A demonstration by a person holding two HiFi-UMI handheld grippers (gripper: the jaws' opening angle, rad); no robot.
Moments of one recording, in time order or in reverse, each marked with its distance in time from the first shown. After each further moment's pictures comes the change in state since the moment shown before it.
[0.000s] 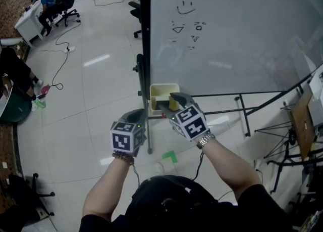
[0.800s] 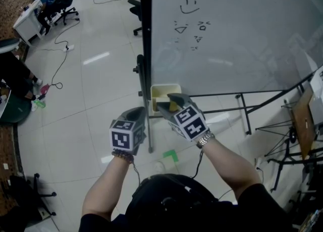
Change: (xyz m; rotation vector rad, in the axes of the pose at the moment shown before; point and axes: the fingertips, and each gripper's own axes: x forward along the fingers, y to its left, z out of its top) left arm 0.011 0.014 0.005 0.001 0.008 0.002; right arm 0.015 0.006 -0.001 -0.026 0.020 0.049
